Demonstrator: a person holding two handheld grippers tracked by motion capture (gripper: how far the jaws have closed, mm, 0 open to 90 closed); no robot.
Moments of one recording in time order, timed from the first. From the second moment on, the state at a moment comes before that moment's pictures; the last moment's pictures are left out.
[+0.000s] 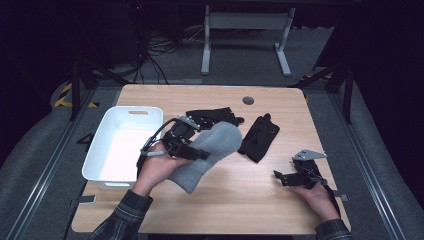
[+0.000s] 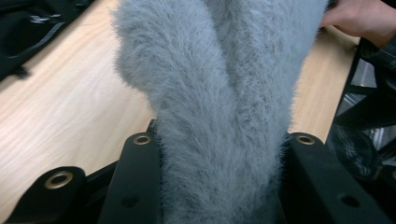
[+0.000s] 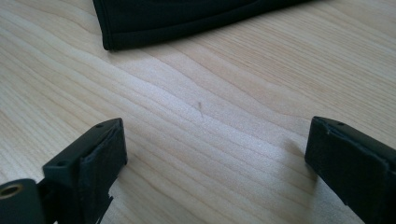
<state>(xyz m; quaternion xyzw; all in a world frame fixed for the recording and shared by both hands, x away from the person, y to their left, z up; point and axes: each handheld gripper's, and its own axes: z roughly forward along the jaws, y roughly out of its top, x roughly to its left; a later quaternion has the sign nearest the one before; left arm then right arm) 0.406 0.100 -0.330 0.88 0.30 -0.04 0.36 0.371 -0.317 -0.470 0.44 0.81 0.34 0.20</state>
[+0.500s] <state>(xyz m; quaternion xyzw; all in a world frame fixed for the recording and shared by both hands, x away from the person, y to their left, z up) 0.414 0.175 -0.315 0.85 0.37 0.00 0.36 0.371 -0.317 -0.470 0.44 0.81 0.34 0.20</state>
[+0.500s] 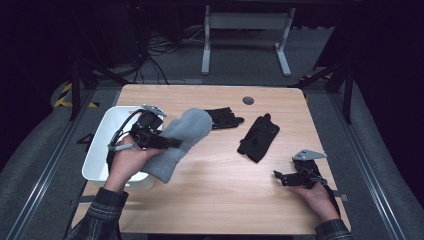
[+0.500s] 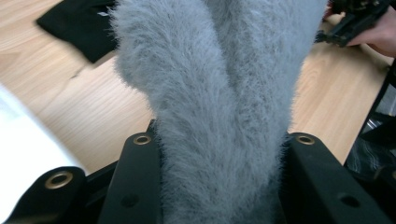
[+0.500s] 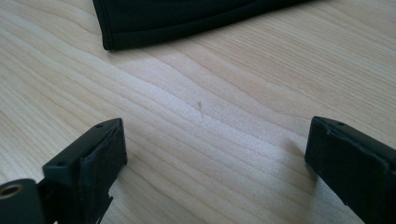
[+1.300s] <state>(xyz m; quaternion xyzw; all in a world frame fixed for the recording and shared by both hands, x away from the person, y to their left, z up) 0.431 0.278 -0.343 0.79 0.49 0.00 0.36 0.371 -0.317 -0.470 0.44 0.81 0.34 0.20</state>
